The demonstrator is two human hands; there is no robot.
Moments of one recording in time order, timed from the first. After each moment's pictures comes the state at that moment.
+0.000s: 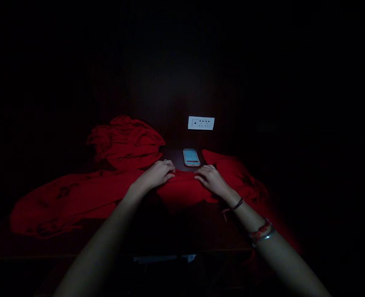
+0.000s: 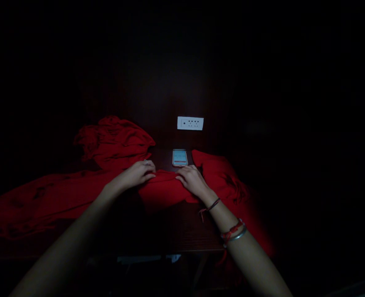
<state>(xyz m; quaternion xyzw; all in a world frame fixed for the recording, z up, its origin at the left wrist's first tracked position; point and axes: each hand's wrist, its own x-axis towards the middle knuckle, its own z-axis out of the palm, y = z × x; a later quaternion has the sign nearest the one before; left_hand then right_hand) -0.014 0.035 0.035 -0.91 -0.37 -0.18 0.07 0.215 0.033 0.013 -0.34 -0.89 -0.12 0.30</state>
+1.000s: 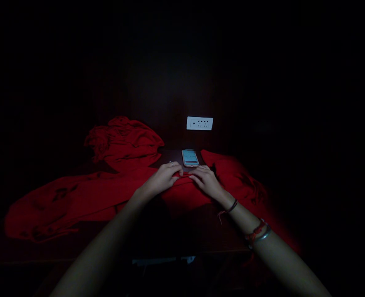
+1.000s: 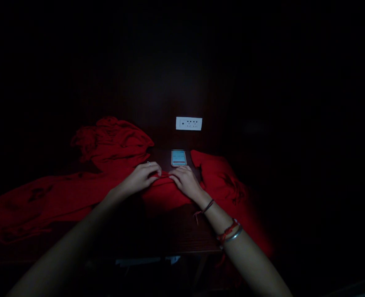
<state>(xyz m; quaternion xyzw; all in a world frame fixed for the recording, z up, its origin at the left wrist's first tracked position) 0.012 0.016 0.039 -0.90 -0.32 -0.31 0.01 0.200 0.027 0.012 -0.31 -0.88 -0.08 0.36</state>
